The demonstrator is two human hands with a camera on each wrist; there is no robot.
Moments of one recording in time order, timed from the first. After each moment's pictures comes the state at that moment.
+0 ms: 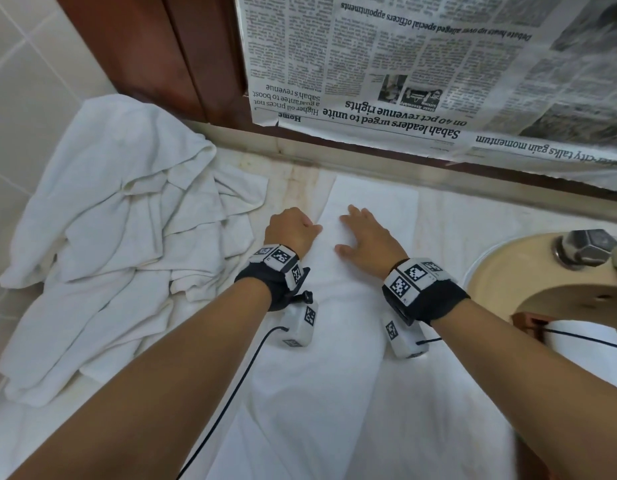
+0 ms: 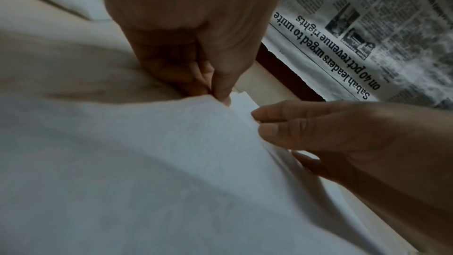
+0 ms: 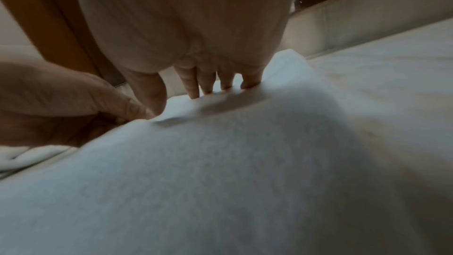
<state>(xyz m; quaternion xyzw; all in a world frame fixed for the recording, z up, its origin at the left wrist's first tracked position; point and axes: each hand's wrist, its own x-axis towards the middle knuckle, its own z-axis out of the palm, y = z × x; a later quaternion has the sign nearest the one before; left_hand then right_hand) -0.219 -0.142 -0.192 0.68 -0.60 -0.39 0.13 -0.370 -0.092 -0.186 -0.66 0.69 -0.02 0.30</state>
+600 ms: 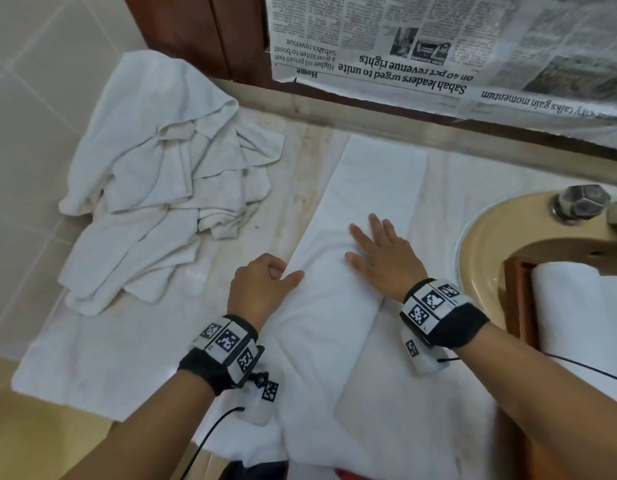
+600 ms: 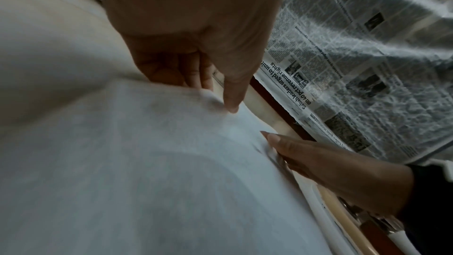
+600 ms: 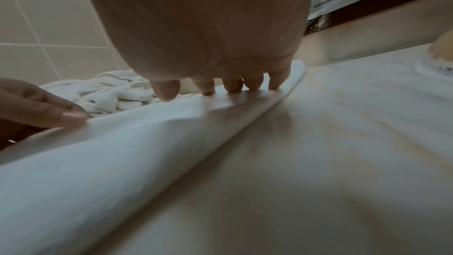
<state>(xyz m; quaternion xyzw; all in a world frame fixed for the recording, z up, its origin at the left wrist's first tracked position) -0.123 0.030 -0.191 0.70 -0.56 -0.41 0.15 -0.360 0.023 -0.201 -0.68 0.68 0.09 0.25</state>
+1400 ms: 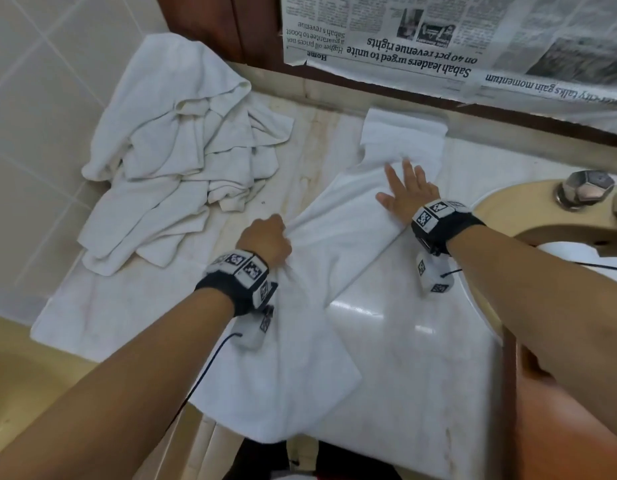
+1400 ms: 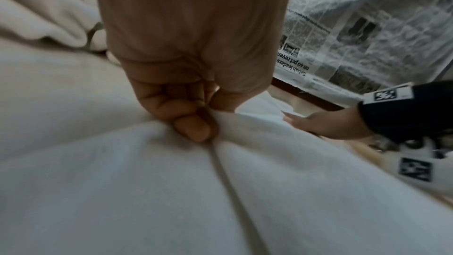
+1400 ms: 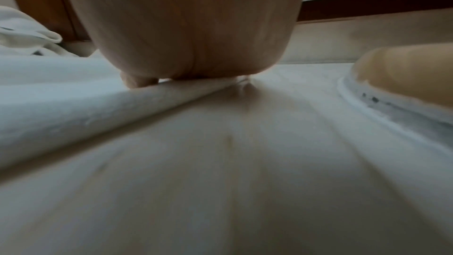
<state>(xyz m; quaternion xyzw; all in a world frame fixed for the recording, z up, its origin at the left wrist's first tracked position) -0.131 0.003 -0.186 0.68 -0.66 -0.31 -0.06 -0.408 -0.043 -0.206 -0.64 0.74 0.14 0.18</state>
